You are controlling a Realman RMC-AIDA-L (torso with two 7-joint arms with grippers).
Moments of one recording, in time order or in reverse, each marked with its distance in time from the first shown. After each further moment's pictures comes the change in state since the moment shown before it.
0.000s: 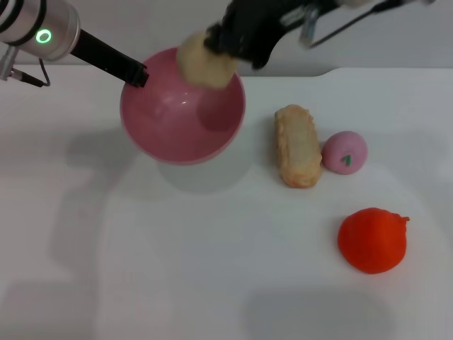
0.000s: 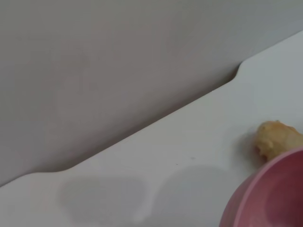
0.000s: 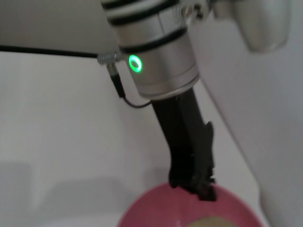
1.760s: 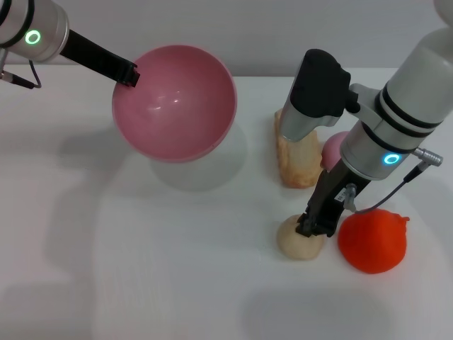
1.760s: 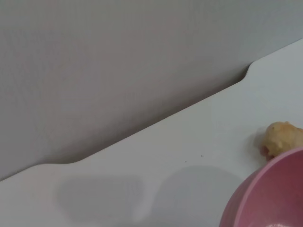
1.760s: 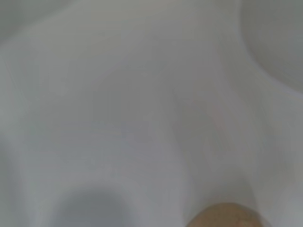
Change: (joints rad) left arm 0.012 0.003 -0.031 0.000 0.003 0.002 -0.003; right arm 0.011 0.001 -0.148 0.683 -0.119 0.038 -0.034
